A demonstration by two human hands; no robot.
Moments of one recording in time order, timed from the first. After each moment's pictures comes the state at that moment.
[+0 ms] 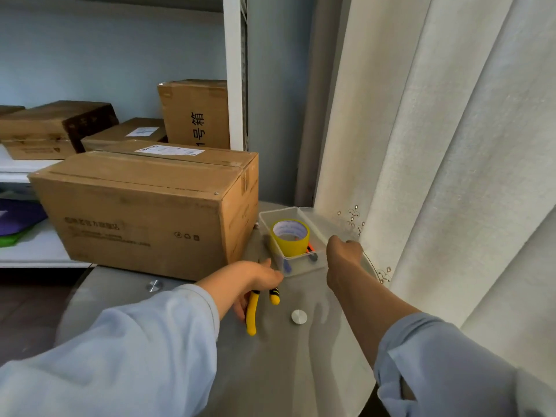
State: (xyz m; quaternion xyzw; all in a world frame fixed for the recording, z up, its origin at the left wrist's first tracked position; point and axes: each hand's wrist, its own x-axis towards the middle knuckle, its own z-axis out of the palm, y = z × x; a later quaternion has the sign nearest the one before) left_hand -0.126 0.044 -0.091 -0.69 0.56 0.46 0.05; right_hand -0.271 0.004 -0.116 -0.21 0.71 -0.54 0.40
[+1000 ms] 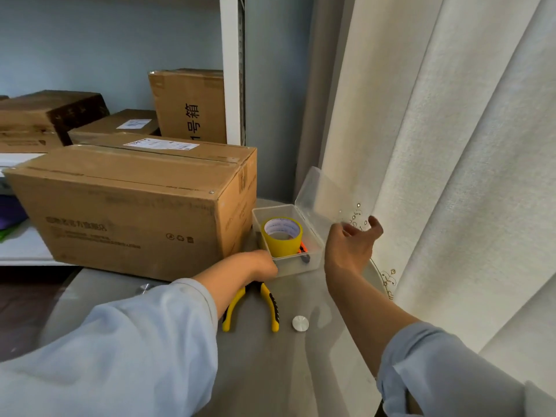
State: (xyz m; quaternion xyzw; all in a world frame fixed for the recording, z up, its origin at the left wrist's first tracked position) left_hand -0.130 0.010 -0.094 -0.67 0.68 0.30 0.04; right_hand -0.263 0.010 -0.109 -0.26 0.69 -0.64 0.21
